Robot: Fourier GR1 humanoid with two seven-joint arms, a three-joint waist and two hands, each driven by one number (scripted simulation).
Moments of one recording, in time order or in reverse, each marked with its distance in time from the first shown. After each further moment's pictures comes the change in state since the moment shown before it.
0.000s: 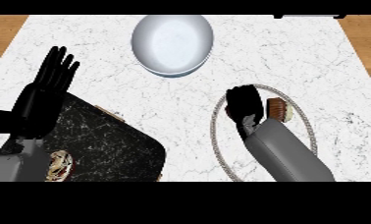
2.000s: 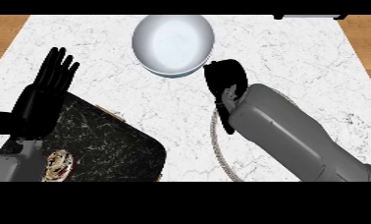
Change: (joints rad) left arm 0.007 0.112 -0.115 0.023 0.117 0.095 -0.077; right arm -0.349 -0.057 0.128 -0.018 -0.596 0.022 0.278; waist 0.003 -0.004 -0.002
